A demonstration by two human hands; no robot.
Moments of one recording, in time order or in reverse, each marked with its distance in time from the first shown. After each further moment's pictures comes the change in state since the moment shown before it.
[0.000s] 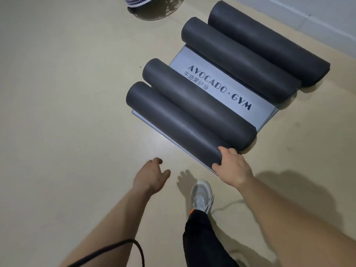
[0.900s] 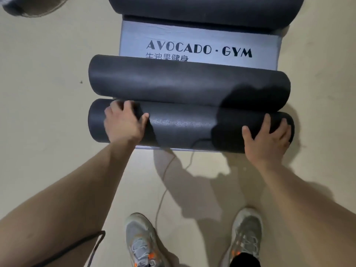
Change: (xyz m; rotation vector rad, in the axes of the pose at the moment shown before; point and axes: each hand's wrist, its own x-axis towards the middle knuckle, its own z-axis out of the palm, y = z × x) left_hand 0.348 -0.005 -0.103 0.347 0.453 0.527; right_hand 0.163 -0.055 0.148 0.430 0.683 0.764
